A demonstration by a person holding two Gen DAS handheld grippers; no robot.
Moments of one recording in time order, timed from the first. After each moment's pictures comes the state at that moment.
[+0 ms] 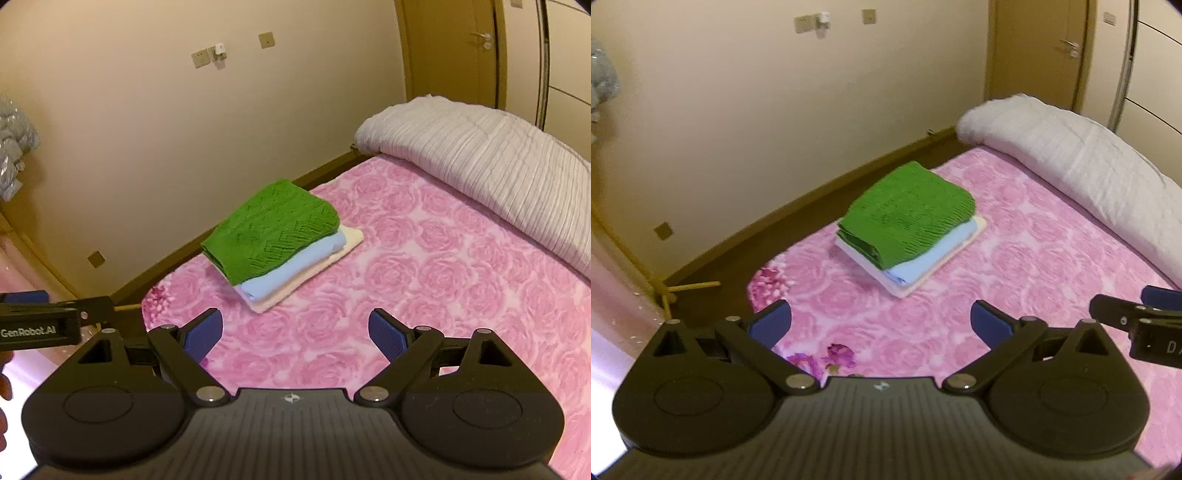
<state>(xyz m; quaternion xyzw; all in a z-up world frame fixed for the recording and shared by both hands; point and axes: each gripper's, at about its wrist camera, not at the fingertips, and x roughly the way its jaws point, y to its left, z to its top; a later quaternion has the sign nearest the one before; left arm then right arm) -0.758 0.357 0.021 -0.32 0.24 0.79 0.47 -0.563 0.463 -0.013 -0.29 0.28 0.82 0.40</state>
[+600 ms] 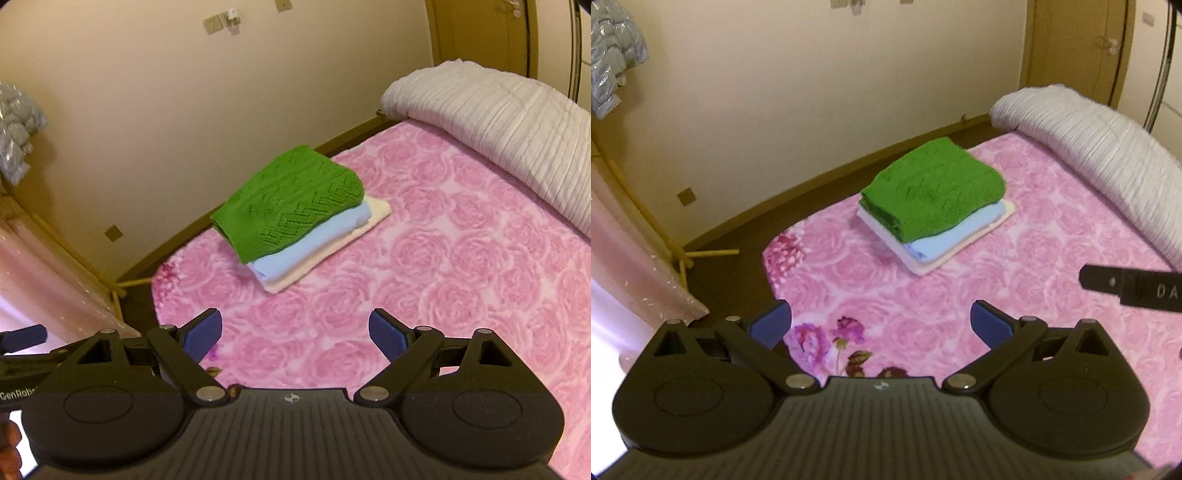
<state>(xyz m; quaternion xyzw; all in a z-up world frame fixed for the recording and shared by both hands) -0.758 0.364 -0.017 -0.36 0.24 0.80 0.41 -0.587 0.514 -0.051 -0.33 0.31 0.82 0.34</state>
